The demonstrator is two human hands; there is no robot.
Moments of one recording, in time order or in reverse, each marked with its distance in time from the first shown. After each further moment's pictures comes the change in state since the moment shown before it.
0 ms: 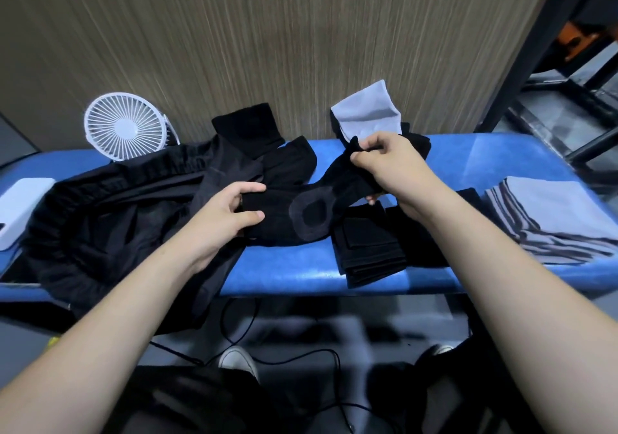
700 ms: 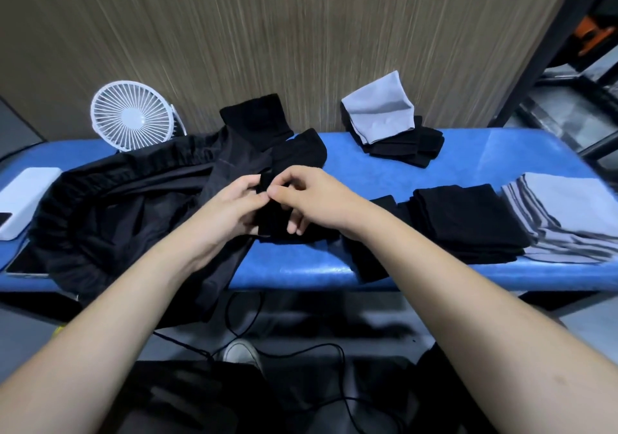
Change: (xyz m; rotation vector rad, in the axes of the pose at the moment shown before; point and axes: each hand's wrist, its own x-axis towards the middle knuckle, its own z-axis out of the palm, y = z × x) left_hand -0.007 0.002 -0.007 -0.138 -0.107 -0.035; right_hand -0.021 0.001 0.100 -0.103 -0.449 -0.073
